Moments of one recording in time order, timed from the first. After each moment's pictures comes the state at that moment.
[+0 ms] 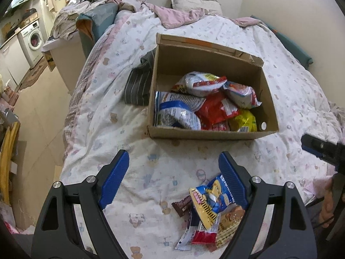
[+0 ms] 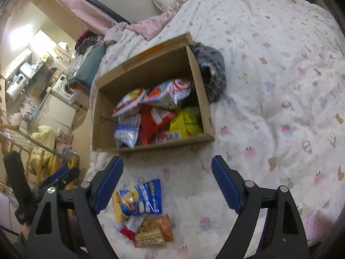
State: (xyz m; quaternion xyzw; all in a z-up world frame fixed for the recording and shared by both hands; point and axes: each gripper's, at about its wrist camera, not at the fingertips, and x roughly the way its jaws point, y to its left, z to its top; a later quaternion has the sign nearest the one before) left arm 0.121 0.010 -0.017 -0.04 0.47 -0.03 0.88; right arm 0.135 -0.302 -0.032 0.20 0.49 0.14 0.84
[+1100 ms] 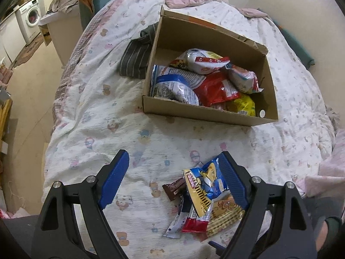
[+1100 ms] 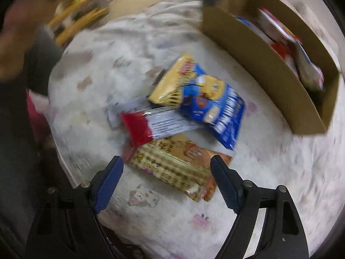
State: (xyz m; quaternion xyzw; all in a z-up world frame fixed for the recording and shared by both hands) left arm 0.119 0.012 -0.039 -0.09 0.52 -0.04 0.85; right arm 0.032 -0.119 -0.116 -0.29 0.54 0.36 0.70
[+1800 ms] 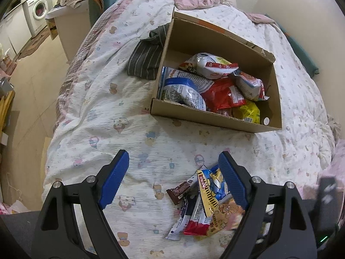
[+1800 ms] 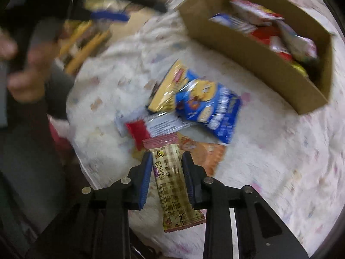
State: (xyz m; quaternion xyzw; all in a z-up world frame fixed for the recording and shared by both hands) left arm 0.122 0.022 -0.041 -0.11 0.52 -0.02 0.85; right arm 0.061 -0.189 -0.083 -0.10 0.56 0.37 0.74
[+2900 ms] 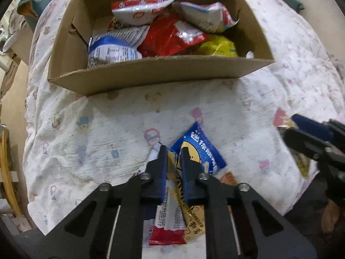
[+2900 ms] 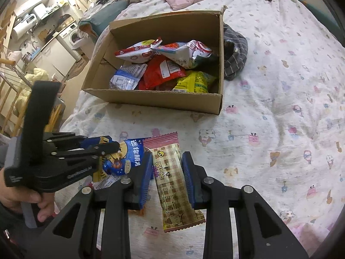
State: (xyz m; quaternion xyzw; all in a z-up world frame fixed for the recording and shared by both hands) left arm 0.128 -0.083 -0.097 0.02 0.60 -0.11 0.80; right arm 0.111 -0.266 -0.062 0.04 0.52 0.19 0.83
